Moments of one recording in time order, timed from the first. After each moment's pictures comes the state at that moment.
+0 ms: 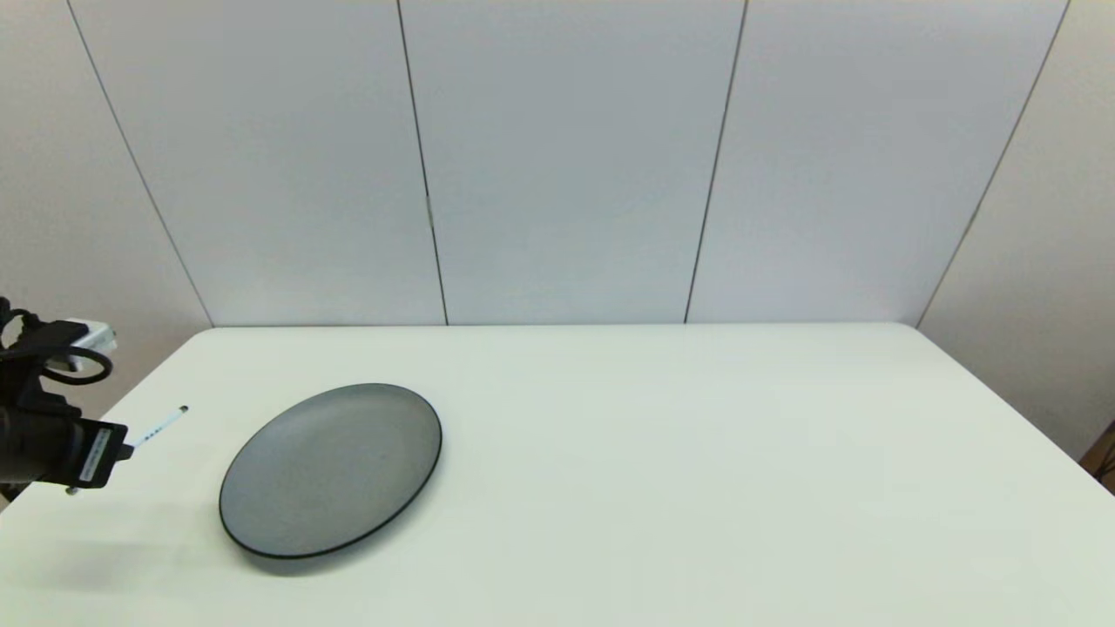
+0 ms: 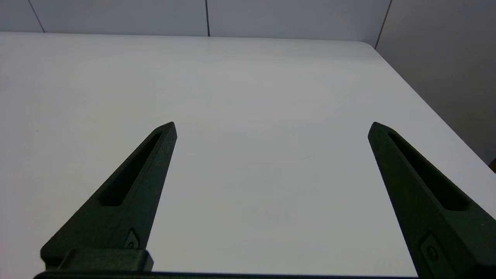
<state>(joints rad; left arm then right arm) 0.39 1.57 -0.84 0.14 -0.15 0.45 0.00 0.00 0.00 0.00 0.02 -0.02</state>
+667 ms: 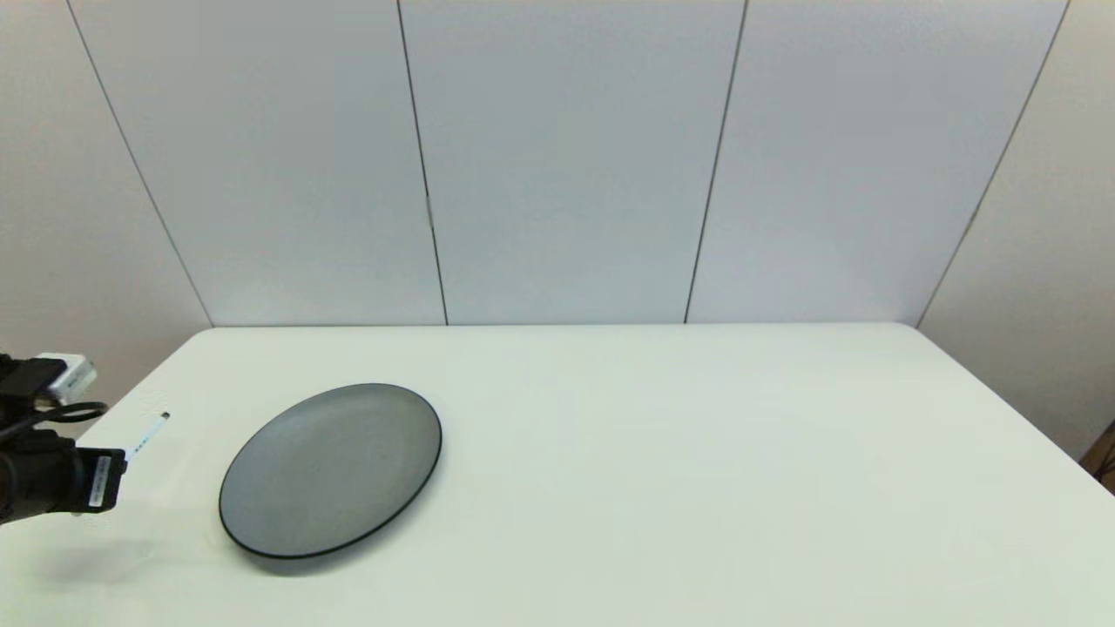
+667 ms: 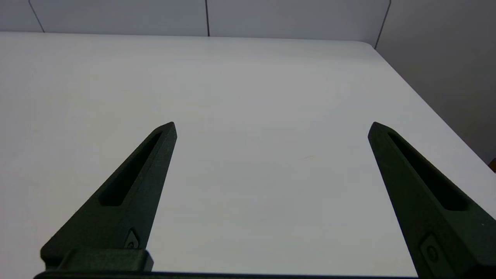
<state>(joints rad) 0.45 1.60 -0.56 -0.32 -0.15 0.37 0.00 0.00 0.00 0.00 0.02 -0.02</state>
